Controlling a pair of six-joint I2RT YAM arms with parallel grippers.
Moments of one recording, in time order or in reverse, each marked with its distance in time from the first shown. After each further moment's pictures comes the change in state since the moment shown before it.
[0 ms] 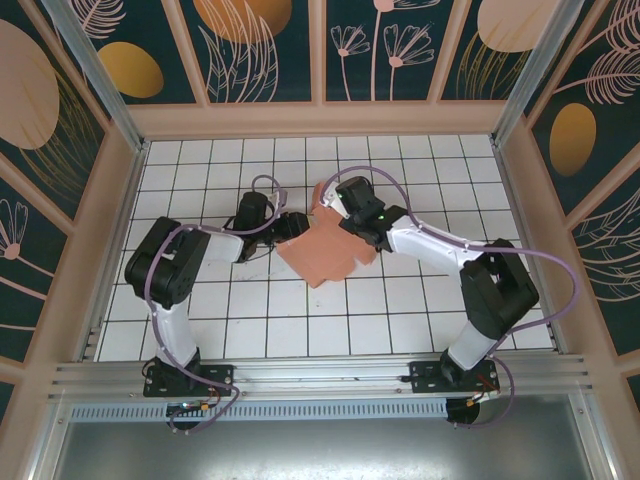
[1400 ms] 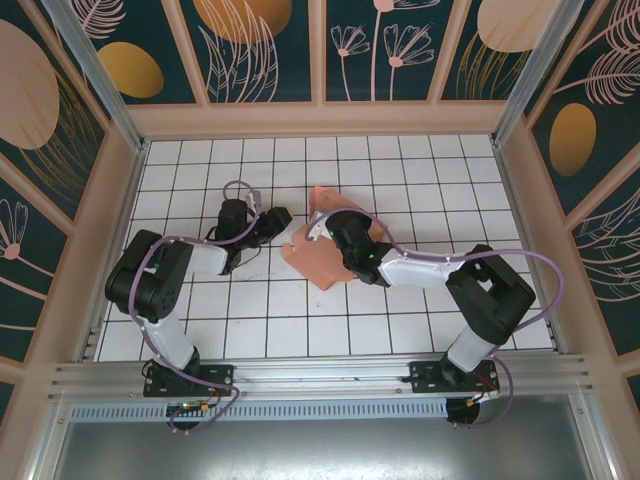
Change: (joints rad) left arm 0.080 -0.166 -0.172 0.151 -0.109 -0.186; right arm 0.156 0.000 -0.278 0.520 0.348 -0.462
